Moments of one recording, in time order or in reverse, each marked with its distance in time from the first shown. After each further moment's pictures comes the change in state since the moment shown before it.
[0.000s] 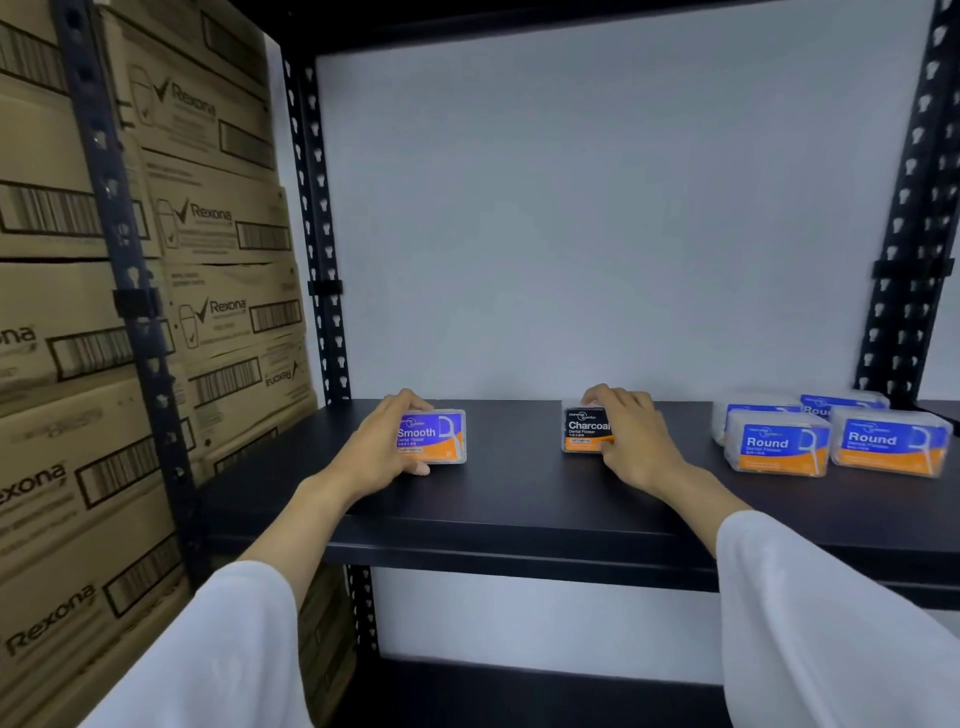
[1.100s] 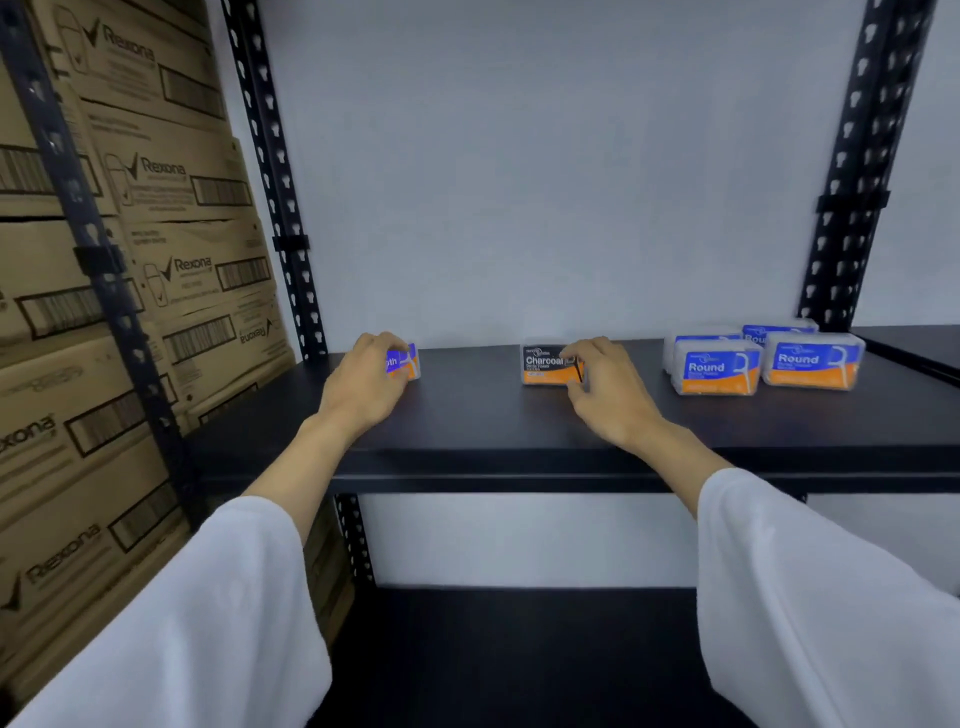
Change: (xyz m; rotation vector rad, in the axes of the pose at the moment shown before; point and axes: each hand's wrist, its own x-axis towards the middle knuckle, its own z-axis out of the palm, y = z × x) left_hand -0.016 0.053 0.007 0.248 0.208 -0.090; right_hand -0.051 -0.012 -0.022 0.144 0.100 -0.010
